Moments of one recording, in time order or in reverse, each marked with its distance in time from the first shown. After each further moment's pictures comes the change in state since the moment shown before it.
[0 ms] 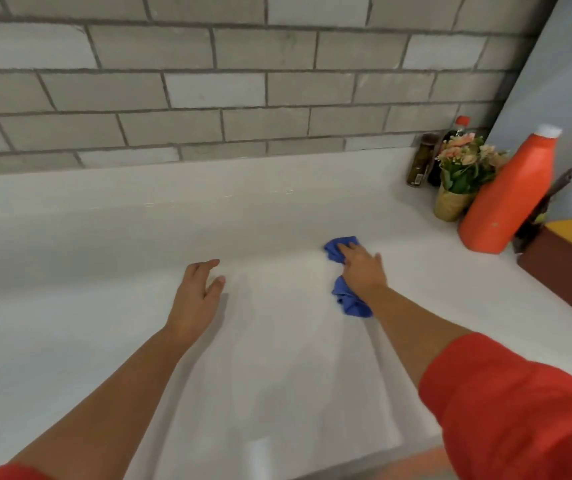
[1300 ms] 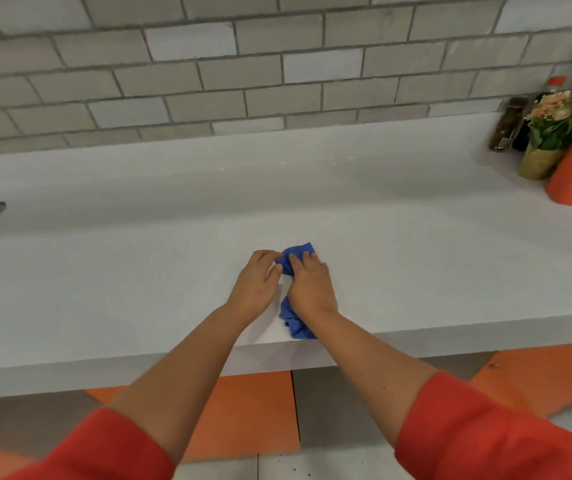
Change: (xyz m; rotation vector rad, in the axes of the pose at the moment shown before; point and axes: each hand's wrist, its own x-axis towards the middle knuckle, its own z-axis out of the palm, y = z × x) left_hand -0.147 -0.030 -0.108 0.140 -0.145 0.019; right_hand -0.224 -0.237 0.075 0.229 0.018 -0.289
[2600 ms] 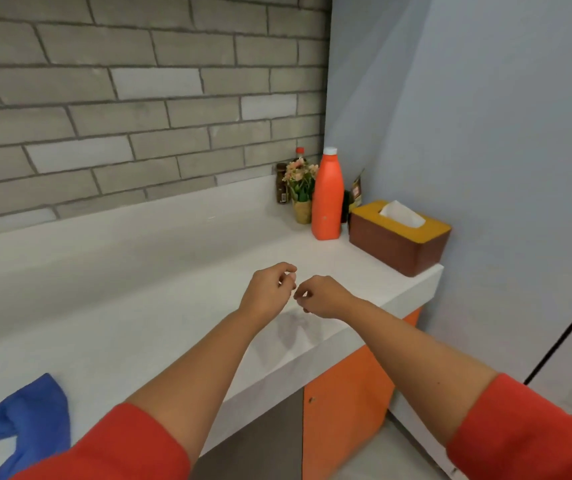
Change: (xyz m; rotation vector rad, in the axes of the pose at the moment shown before) left_hand 0.074 0.299 0.189 -0.305 -0.286 0.289; right_hand -0.065 0.270 -0.257 0.007 -0.105 0.376
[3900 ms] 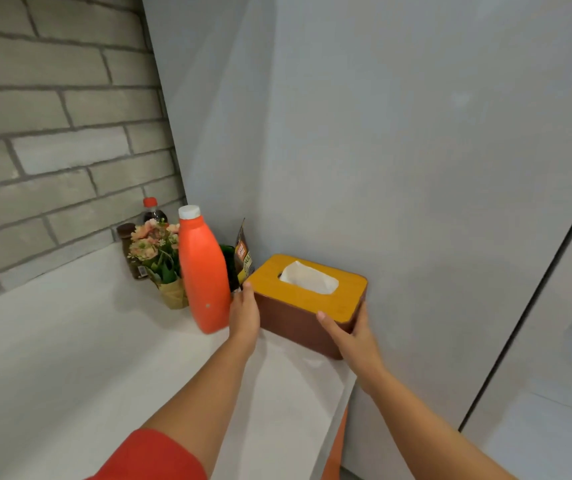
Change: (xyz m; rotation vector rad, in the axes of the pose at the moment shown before) left_hand 0.275 0.035 0.193 -0.487 -0.129 -0.259; right_hand 0.065 0.207 -0.067 0.947 0.940 0.417
